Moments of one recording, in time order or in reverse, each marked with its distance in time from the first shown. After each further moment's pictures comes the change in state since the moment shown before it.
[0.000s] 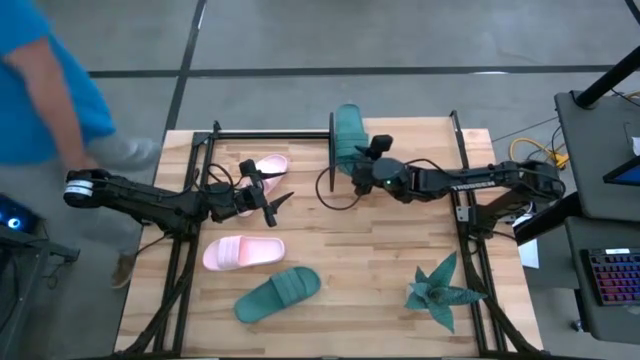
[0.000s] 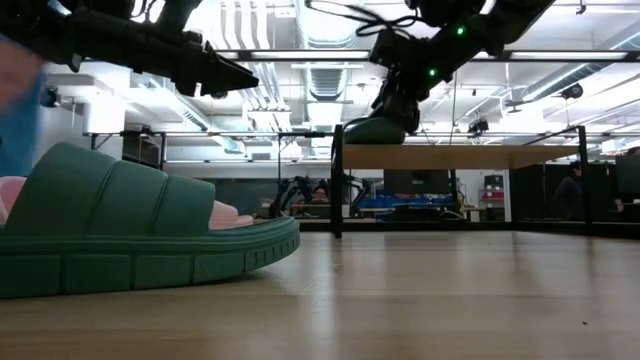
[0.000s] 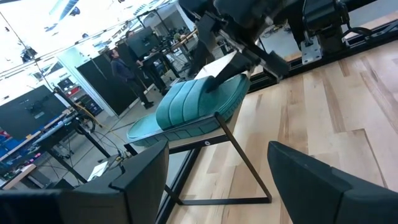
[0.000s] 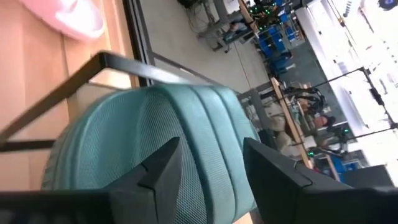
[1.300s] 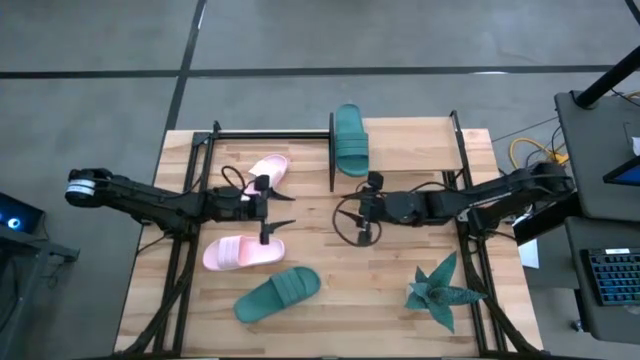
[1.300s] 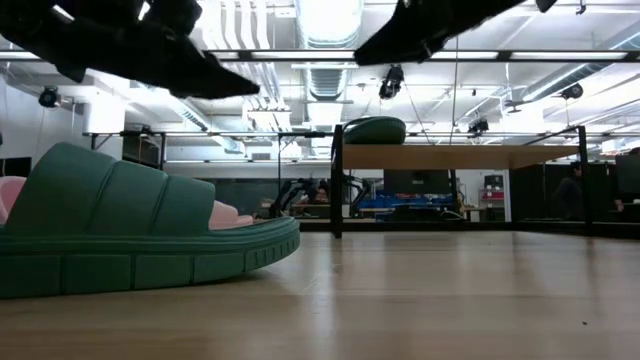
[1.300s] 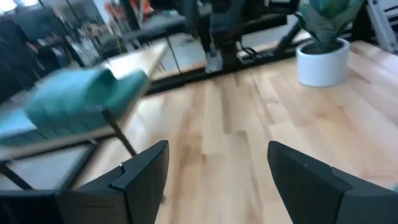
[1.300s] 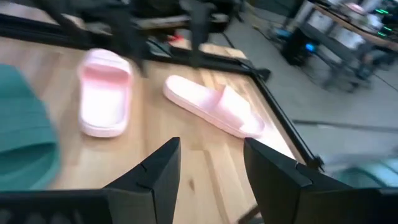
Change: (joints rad) left arm -0.014 0.025 -0.007 -0.121 0.353 -0.266; right arm 0.295 -0.084 -0.010 -0.051 -0.291 0.571
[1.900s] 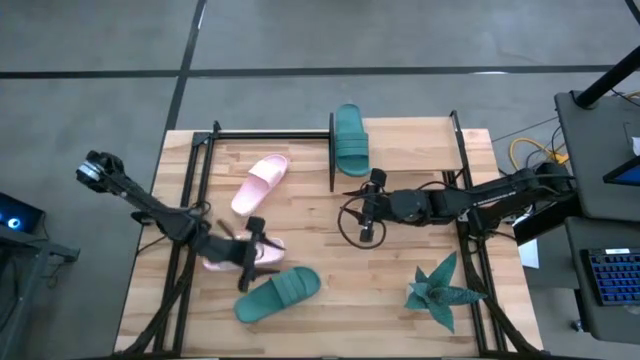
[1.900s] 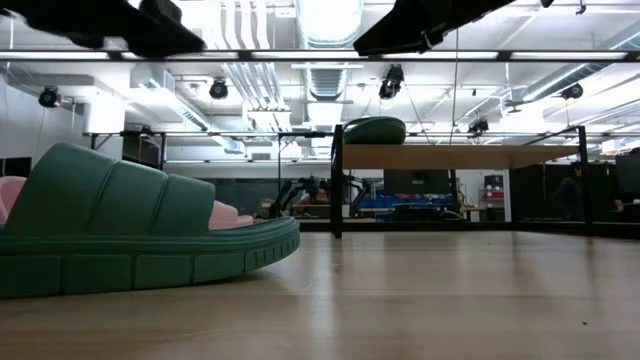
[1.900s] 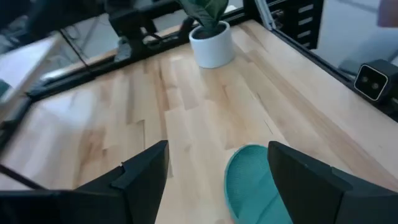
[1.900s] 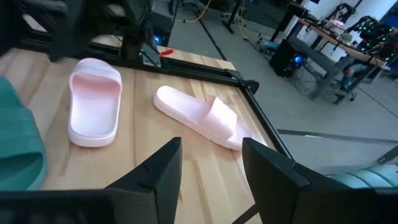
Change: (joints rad) left arm -0.522 0.005 0.143 -0.332 -0.285 -0.132; right arm 0.001 -0.037 0.000 0.017 0.020 -0.059
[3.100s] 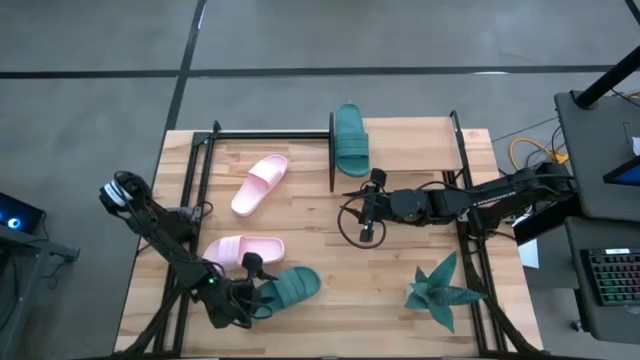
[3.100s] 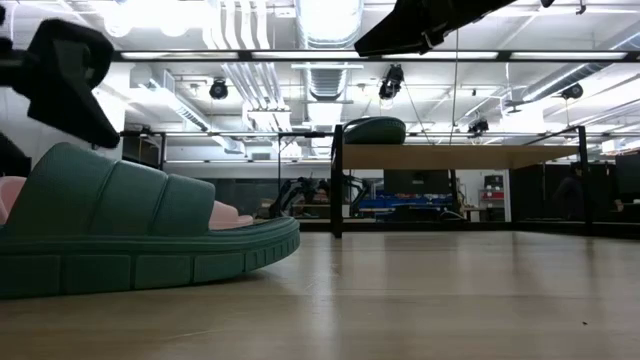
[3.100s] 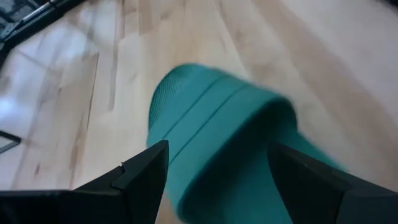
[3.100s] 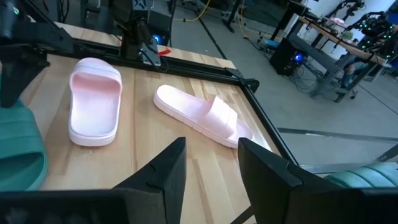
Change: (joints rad) left arm -0.319 0.459 0.122 -0.138 -0.315 -0.337; right arm 0.000 0.000 0.000 -0.003 -0.001 0.011
